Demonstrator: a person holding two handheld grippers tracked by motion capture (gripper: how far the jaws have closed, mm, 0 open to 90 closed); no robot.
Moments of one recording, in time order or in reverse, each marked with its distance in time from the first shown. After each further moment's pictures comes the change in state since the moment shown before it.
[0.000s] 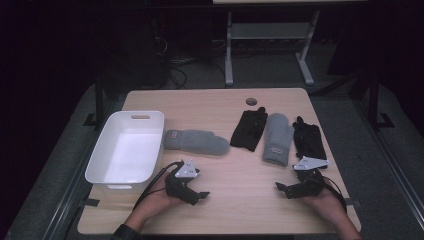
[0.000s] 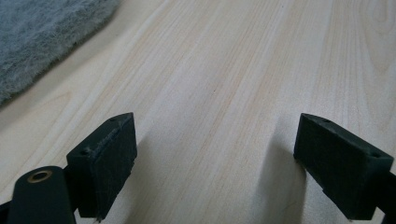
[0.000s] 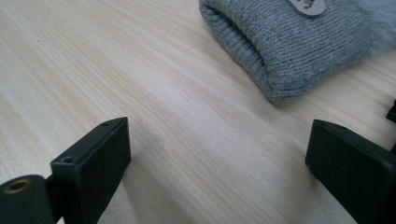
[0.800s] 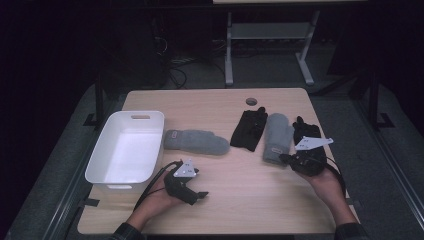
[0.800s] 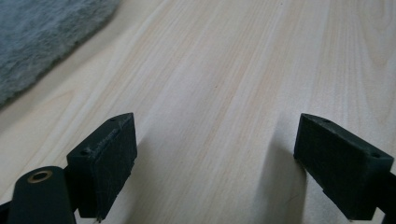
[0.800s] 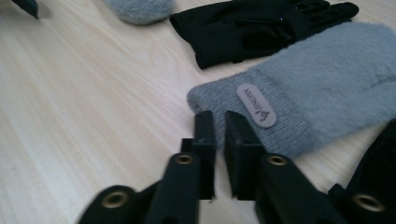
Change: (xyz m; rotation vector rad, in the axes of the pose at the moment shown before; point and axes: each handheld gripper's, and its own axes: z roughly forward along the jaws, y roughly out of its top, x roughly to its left) left arm 0.003 -0.002 -0.002 -0.008 0.003 -0.003; right arm -0.019 0.058 -0.014 -0.061 0.036 -0.043
